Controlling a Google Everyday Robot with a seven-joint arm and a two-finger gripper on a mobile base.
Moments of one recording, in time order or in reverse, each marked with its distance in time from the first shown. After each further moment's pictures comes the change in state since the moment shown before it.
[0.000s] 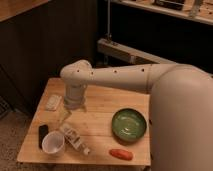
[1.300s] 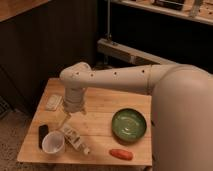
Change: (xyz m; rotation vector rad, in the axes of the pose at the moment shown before) arm 0.009 0.010 0.005 -0.008 0.006 -0.009
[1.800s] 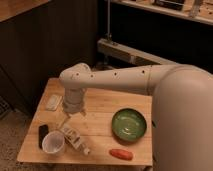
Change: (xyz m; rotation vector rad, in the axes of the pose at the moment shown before) arm 0.002 0.003 0.002 -0.004 0.005 -0.002
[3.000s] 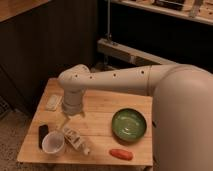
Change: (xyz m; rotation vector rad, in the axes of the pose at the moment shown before) arm 0.005 0.008 0.004 -0.001 0.009 -0.019
